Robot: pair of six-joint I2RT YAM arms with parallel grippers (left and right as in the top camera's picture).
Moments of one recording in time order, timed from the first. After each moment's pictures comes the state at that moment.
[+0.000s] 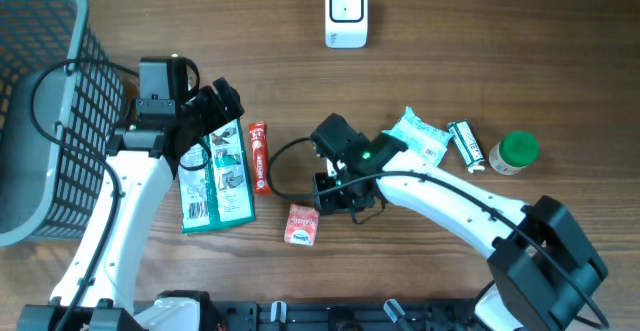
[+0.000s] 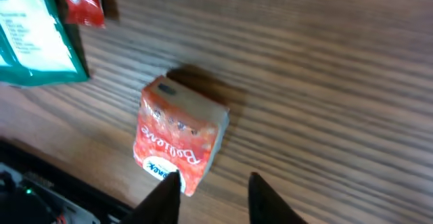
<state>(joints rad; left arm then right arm) -0.05 1.37 1.03 -0.62 0.06 -0.55 0.78 1.70 1.07 -0.74 -0.33 0.65</state>
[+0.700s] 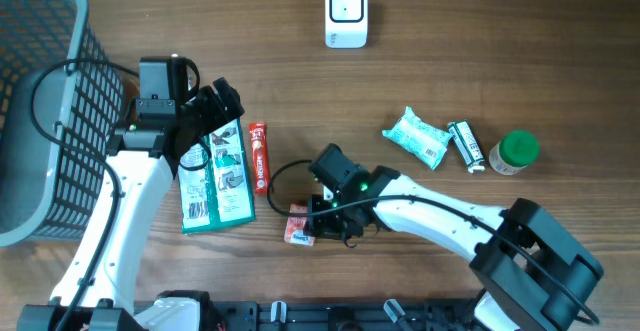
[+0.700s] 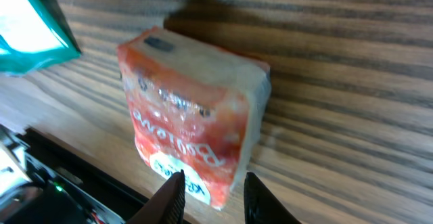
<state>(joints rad) -0.05 1.37 1.03 -0.62 0.06 -0.55 0.86 1.70 0.86 -0.42 -0.46 0.92</state>
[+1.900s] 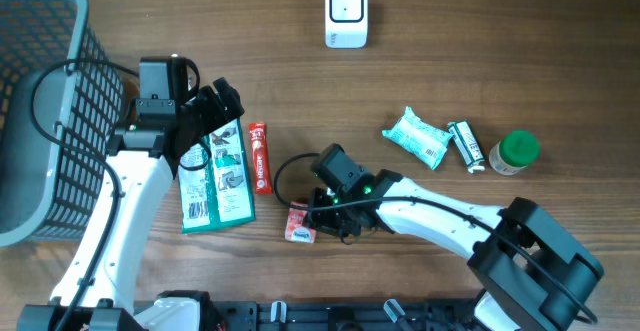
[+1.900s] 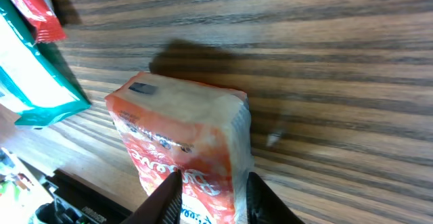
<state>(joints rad) -0.05 1.37 1.03 -0.62 0.06 -0.55 0.85 1.70 0.83 -0.32 -0.41 1.07</state>
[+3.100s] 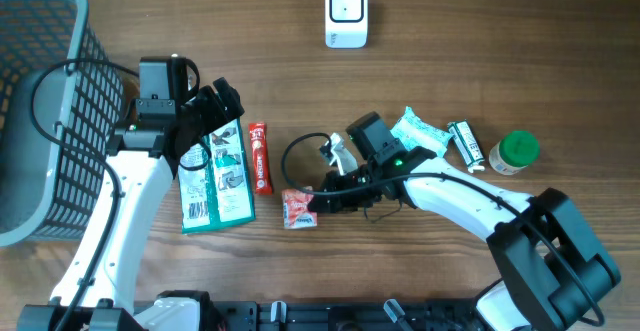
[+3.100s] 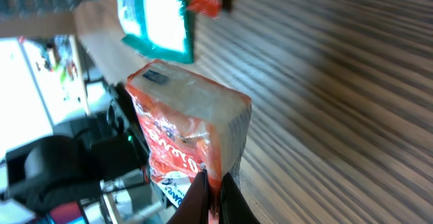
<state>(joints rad) -0.05 1.37 1.03 -0.62 0.06 -0.55 0.63 1.68 0.82 -0.27 -0.84 0.50</state>
